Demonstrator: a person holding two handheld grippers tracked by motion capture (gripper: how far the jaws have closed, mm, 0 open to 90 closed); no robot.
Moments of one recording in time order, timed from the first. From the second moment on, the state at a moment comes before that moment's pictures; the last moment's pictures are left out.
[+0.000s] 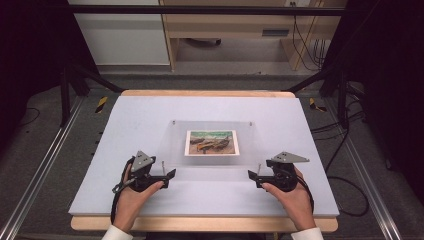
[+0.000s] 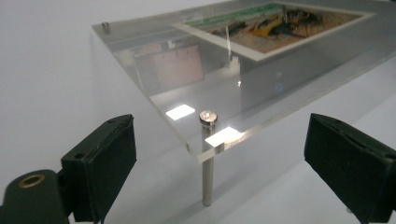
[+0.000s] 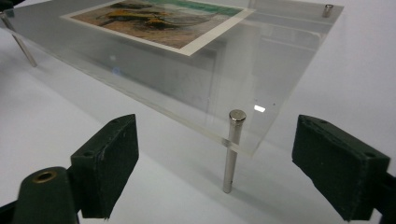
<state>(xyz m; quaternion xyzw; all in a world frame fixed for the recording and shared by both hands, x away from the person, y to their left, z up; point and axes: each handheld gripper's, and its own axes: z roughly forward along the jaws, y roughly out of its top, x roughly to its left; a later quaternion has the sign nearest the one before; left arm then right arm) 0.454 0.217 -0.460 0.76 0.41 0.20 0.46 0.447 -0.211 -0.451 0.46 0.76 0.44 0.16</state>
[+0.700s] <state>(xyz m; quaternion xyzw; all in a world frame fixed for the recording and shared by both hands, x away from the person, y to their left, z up) 0.486 0.222 -0.429 0.75 0.44 0.17 0.47 0.484 -0.203 -0.421 0.45 0.75 0.45 0.19</state>
